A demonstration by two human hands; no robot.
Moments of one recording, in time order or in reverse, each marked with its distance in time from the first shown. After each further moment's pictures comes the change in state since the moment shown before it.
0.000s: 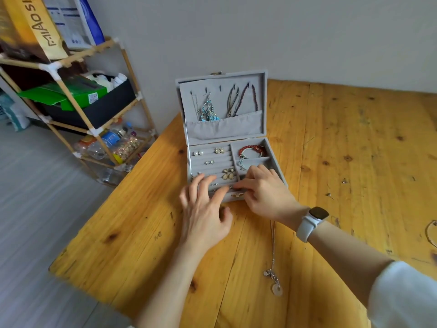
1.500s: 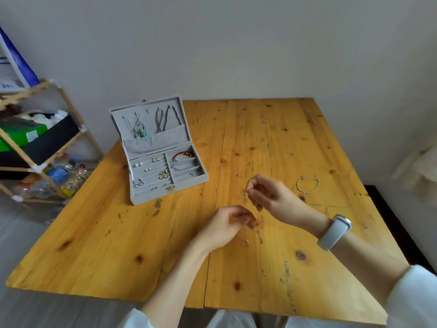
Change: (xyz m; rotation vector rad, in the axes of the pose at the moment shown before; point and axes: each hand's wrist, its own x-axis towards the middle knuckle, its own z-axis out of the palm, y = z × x) left_hand -0.046 0.166 -0.035 -1.007 -0.706 0.093; right_hand -0.182 0.011 -0.114 0.721 0.112 0.276
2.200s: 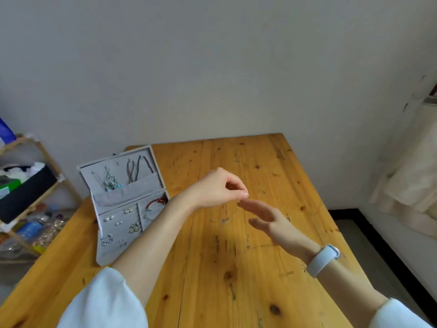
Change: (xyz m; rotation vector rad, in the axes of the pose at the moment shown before) left_hand 0.106 0.152 -0.040 0.477 -0.137 0.157; right_hand 0.002 0.024 -0.072 0.215 0.121 0.129
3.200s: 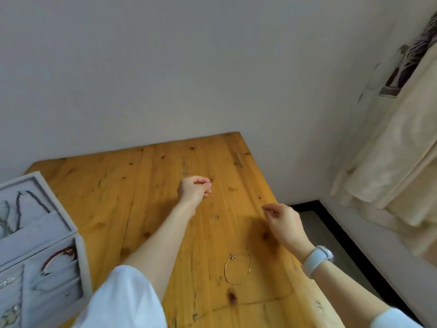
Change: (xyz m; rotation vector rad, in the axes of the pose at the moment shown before) left_hand 0.221 -0.096 0.093 -0.584 0.447 -0.486; right_hand 0.066 0.095 -0.147 -0.556 0.661 0.277
